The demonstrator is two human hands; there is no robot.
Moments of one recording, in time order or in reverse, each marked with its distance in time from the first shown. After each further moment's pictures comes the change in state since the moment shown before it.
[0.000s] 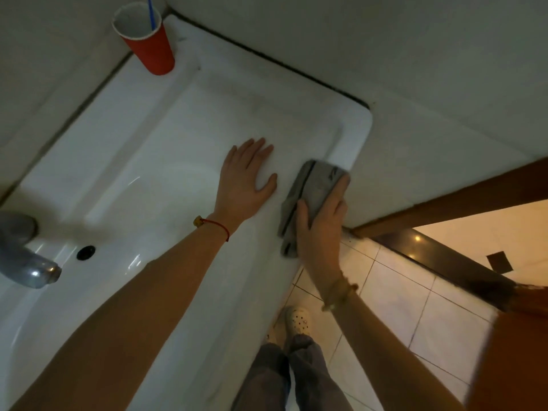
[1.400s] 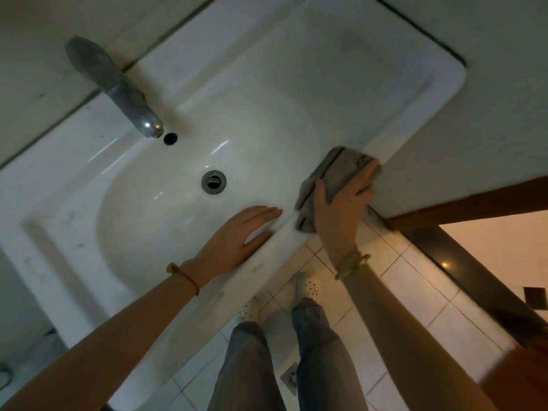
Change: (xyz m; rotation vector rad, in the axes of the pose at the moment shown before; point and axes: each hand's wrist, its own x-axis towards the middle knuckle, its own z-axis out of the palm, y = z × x) left_hand -0.277 0.028 -0.091 -0.287 -0.272 -0.162; right_hand -0.109 0.001 0.019 -0.070 -0.071 -0.116
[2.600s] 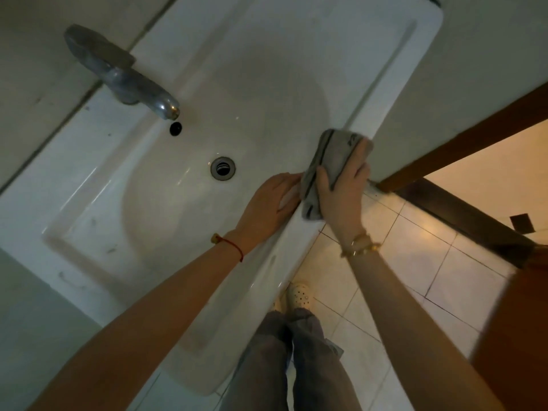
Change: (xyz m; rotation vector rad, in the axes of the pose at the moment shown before) left_hand -0.002 -0.003 -0.003 -0.127 -0.011 0.086; right_hand -0.077 -0.014 0.019 0.041 0.017 0.034
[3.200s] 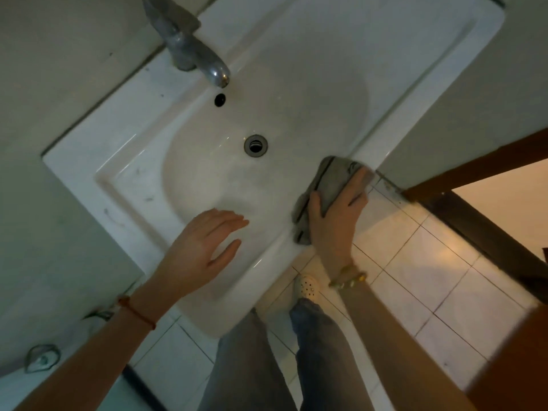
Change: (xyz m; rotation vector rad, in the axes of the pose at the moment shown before) left_hand -0.185 0.011 -0.087 0.414 0.048 -0.034; right_hand -0.090 -0.005 0.018 -0.007 -0.096 -0.012
